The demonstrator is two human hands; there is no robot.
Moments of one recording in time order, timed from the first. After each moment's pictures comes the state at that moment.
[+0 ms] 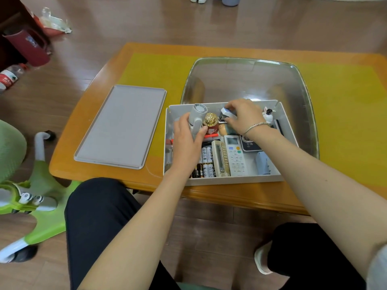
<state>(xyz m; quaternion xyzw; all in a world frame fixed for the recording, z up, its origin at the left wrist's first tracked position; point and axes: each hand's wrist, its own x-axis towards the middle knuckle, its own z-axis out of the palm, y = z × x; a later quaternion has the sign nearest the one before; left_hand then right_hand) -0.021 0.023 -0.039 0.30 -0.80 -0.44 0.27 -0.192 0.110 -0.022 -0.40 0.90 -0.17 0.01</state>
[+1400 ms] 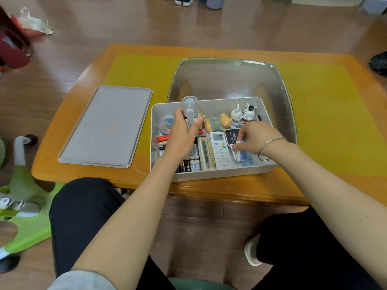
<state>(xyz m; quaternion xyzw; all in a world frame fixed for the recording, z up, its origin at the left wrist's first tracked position) -0.037 0.025 -0.036 0.23 -0.79 -0.52 0.22 -0.164 0.196 -0.002 -0.35 0.93 -0.03 0.14</state>
